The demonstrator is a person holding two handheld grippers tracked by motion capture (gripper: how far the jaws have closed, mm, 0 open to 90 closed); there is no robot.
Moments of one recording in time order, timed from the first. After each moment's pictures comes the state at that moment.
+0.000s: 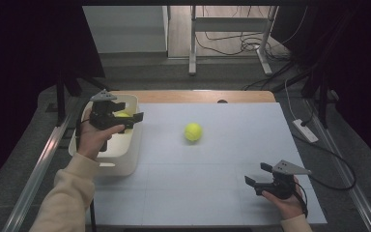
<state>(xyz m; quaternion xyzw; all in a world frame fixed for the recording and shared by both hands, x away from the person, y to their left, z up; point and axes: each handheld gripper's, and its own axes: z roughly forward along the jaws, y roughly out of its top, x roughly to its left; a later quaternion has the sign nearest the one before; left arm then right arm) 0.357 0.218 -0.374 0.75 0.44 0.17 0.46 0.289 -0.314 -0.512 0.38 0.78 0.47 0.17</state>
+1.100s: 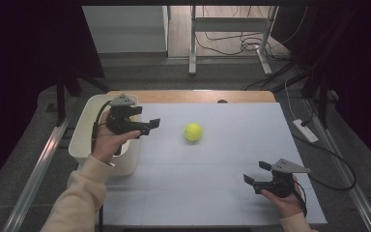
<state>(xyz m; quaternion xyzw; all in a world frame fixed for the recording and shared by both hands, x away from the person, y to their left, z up) 0.352 0.174 -0.375 0.78 0.40 0.15 0.46 0.293 -0.311 -0.510 0.37 0.78 0.48 0.17</state>
